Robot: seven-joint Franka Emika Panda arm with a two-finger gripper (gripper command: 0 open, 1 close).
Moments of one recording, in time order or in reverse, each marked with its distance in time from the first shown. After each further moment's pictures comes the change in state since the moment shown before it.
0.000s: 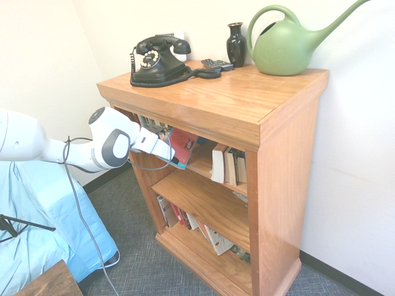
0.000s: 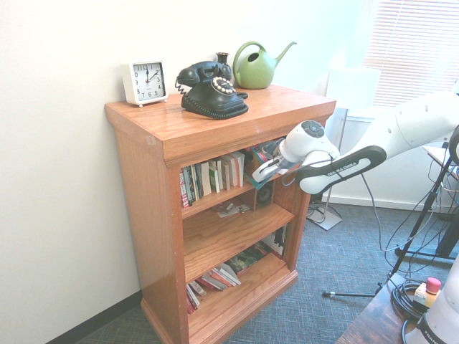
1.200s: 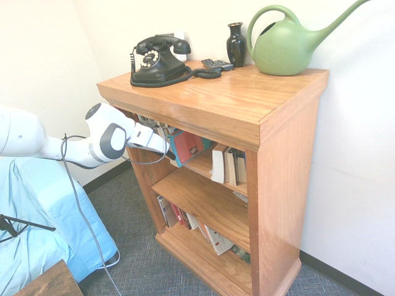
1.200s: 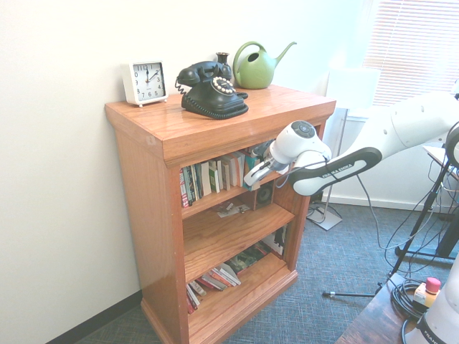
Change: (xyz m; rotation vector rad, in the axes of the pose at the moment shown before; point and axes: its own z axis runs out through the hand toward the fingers) arm -0.046 -0.012 -0.017 -0.025 -0.024 -0.068
